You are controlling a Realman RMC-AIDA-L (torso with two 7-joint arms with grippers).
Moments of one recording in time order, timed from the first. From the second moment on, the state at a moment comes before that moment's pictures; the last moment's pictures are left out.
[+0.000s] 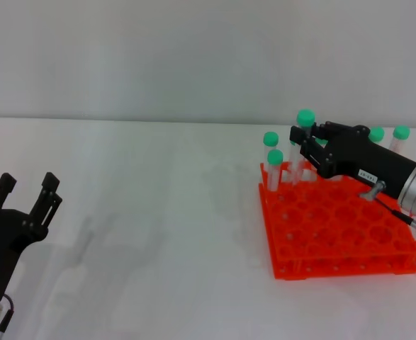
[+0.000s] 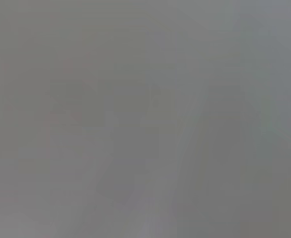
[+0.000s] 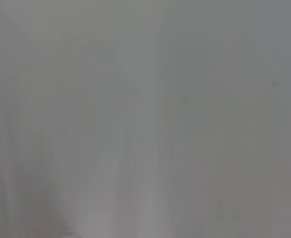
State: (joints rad) left arm -0.27 -2.09 2.65 0.14 -1.15 1.47 -0.36; right arm 0.70 2.01 -1.61 -0.32 -0.57 -1.04 0.85
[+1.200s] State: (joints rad) left arm -0.28 -2.09 2.64 0.14 -1.14 1.46 -0.37; right arm 0.71 2.03 -1.62 -0.32 -0.56 -0.89 0.80
